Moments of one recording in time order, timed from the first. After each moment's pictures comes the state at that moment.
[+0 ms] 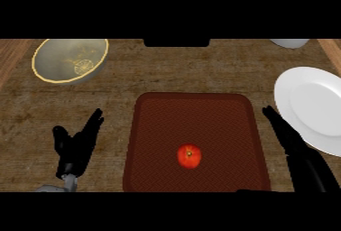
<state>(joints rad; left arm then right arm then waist) -0.02 0.29 -0.25 -1.42 0.30 0.20 0.15 0.05 -0.38 0.39 -2.21 0.66 -0.01 0.75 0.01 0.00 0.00</state>
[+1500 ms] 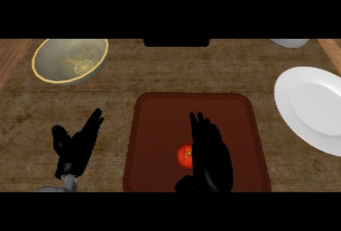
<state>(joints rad) 0.00 0.22 -0.17 -1.45 0.22 0.14 0.19 -0.19 -0.01 0.69 -1.74 0.95 0.05 1.04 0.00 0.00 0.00</state>
